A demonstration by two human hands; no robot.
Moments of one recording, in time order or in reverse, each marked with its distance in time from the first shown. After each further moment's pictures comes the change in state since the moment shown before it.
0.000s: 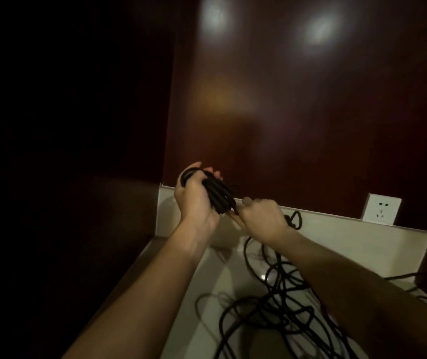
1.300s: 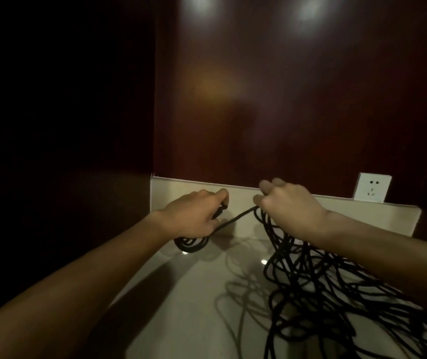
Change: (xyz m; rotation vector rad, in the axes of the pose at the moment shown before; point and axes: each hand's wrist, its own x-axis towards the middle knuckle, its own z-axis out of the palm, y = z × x) left_hand 0.007 0.016 -0.041 2.143 -1.134 0.459; right_hand -0.049 0.020 -0.090 -0.095 -0.322 -0.042
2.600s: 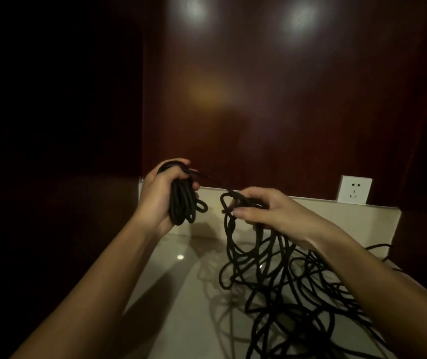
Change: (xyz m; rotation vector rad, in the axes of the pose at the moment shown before) left_hand -0.018 0.038 -0.028 -1.722 0.713 -0.281; right_hand -0.032 0.005 -0.015 1.615 -0.015 0.174
